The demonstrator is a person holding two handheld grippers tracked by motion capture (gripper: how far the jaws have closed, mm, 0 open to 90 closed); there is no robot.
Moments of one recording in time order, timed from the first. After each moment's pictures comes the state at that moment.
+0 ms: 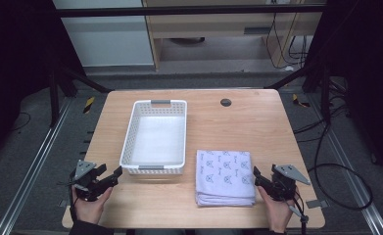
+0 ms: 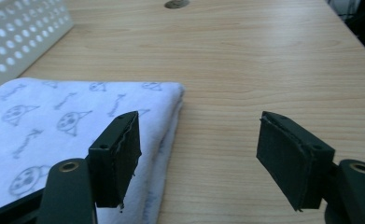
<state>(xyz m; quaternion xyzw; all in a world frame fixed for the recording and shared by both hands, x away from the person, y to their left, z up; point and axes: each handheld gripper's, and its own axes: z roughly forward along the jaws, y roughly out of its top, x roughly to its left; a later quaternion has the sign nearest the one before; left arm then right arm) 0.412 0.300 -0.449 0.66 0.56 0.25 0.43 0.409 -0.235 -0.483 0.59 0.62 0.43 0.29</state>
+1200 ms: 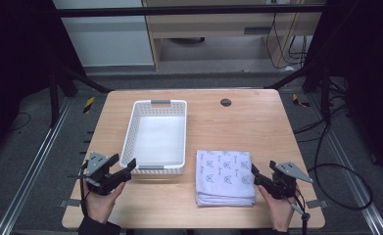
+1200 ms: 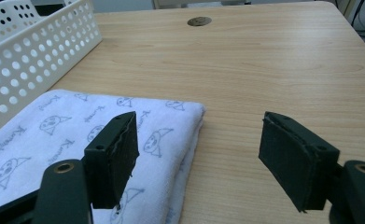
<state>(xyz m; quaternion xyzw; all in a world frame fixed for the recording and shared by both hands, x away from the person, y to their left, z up) 0.415 0.251 -0.408 0.68 0.50 0.27 0.46 0.411 -0.235 -0.471 0.55 0.64 0.45 0.29</state>
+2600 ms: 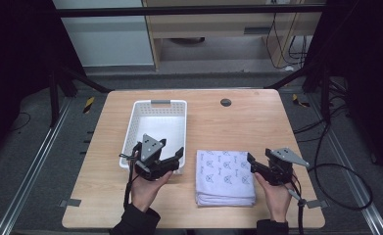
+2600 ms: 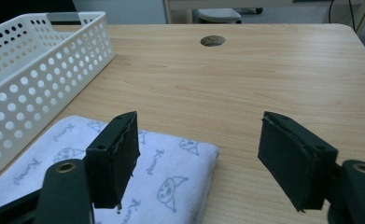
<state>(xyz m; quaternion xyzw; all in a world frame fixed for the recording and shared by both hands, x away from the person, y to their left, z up) 0.432 0.131 -0.373 0.73 0.41 0.25 0.49 0.438 -0.226 -0.443 0.53 0.65 0.46 0.29</state>
